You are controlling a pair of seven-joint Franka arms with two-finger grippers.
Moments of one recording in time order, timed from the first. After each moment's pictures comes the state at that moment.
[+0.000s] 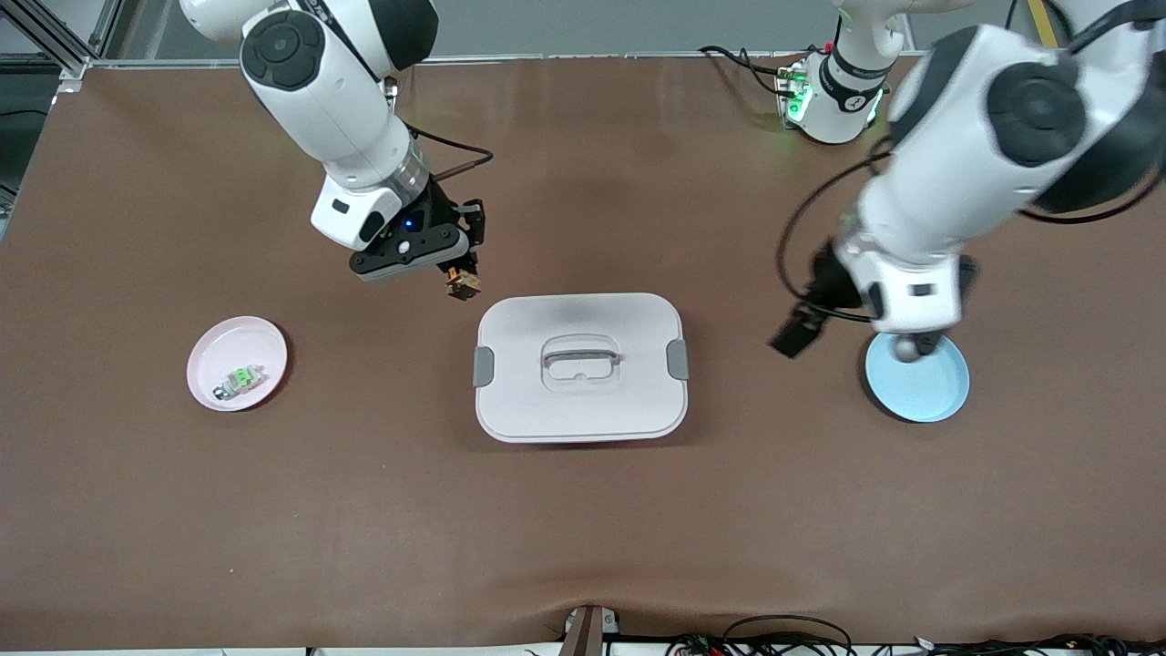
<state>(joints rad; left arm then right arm) 0.07 0.31 -0.49 -1.36 0.07 1.71 -1.25 0.62 0.09 -0.07 -1.76 0.08 1.95 0.23</state>
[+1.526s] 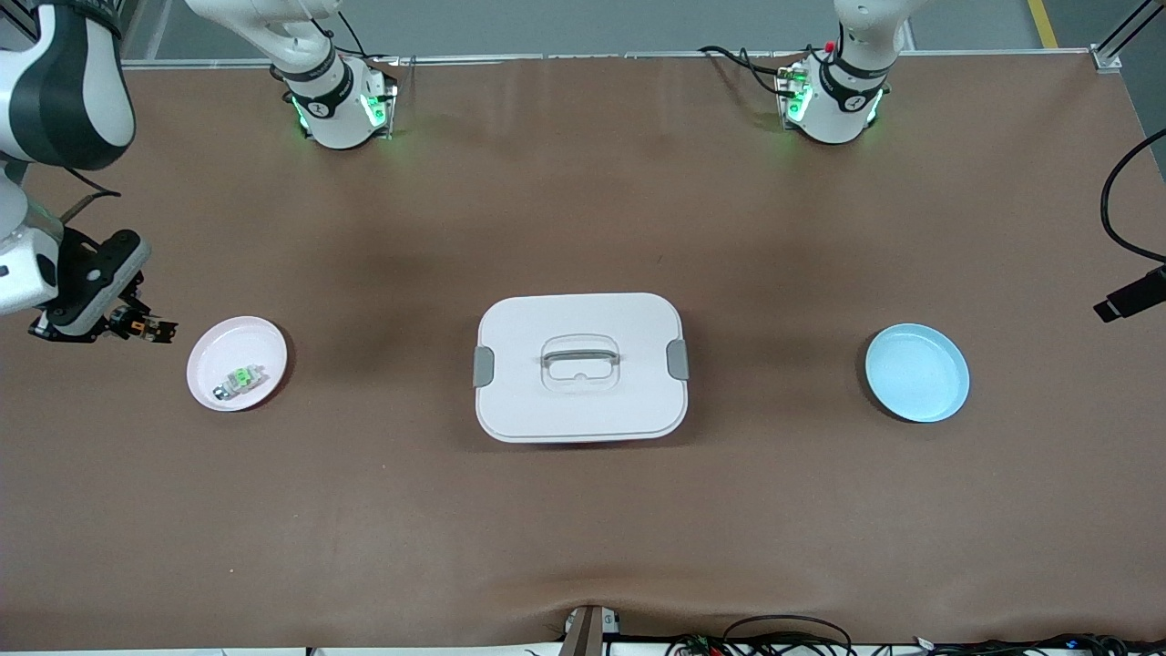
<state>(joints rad) 0.54 0.21 -0.50 -1.36 0.12 1.56 -0.31 -0.01 0.02 -0.08 -1.91 -0.10 2.03 -1.28</state>
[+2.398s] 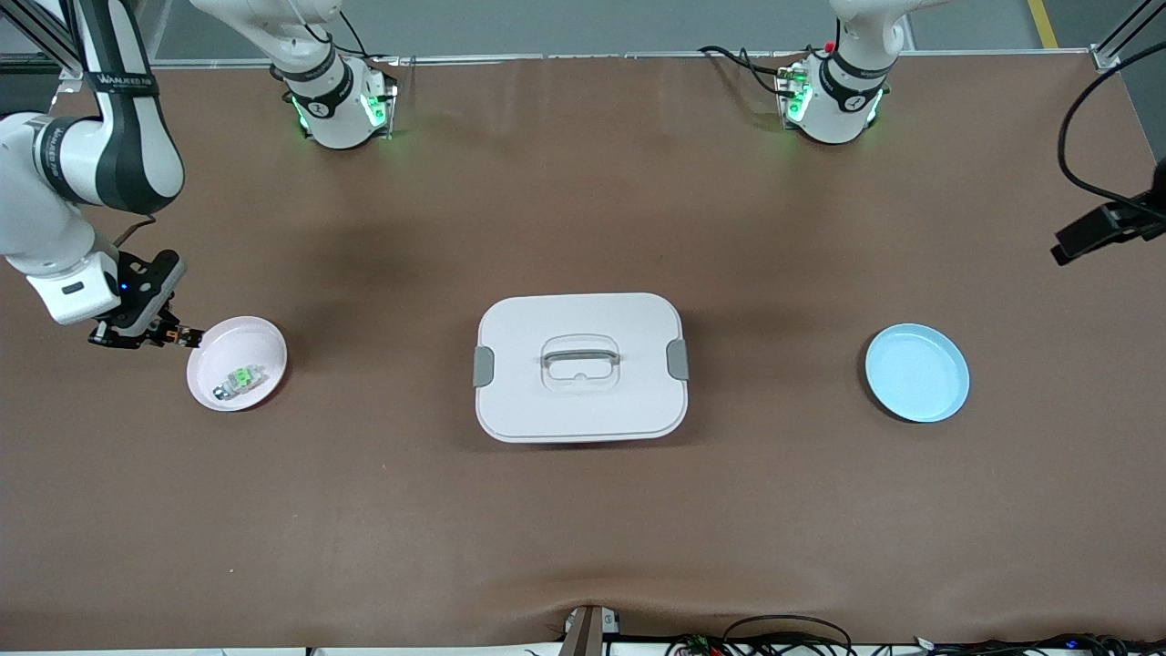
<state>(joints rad) 0.19 0.08 -0.24 -1.41 0.11 1.45 -0.28 -0.12 0.04 -0.08 -2.23 -0.10 2.40 -1.44</state>
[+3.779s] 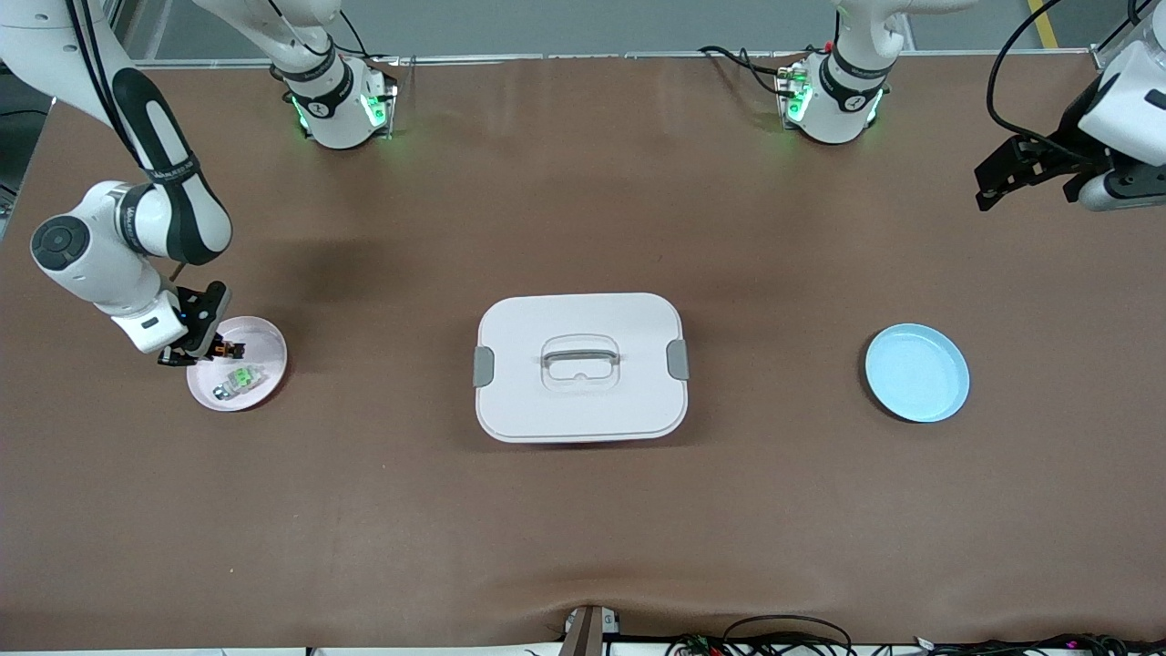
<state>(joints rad) -0.05 -0.11 -0.08 -1.63 0.06 1.51 -0.15 -0.19 0.31 -0.08 -2.29 -0.10 2.69 -1.58</state>
